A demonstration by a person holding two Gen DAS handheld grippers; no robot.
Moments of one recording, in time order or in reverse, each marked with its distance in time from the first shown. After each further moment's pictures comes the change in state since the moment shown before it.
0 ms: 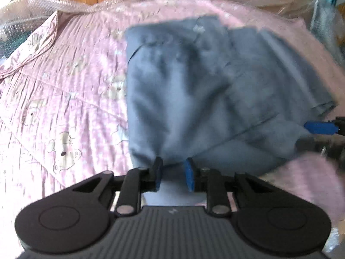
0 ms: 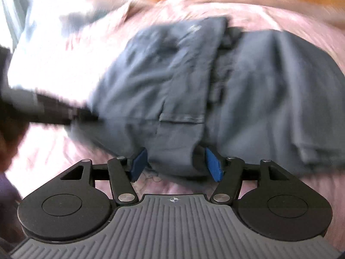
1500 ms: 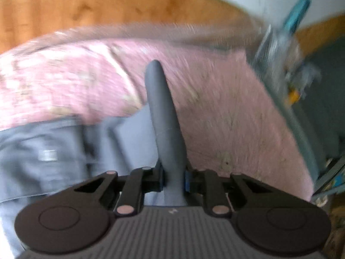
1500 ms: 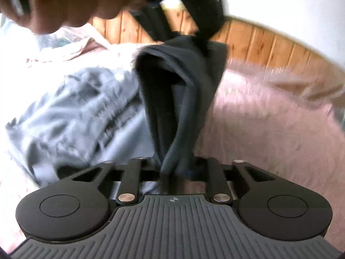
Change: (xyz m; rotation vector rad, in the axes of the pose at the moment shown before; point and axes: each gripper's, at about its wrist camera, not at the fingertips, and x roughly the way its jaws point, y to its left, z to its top) left arm 0.011 -0.098 0.201 -0.034 -0.016 -0.365; right arm -0.012 -0.025 0.025 -0.293 -0.282 -0.350
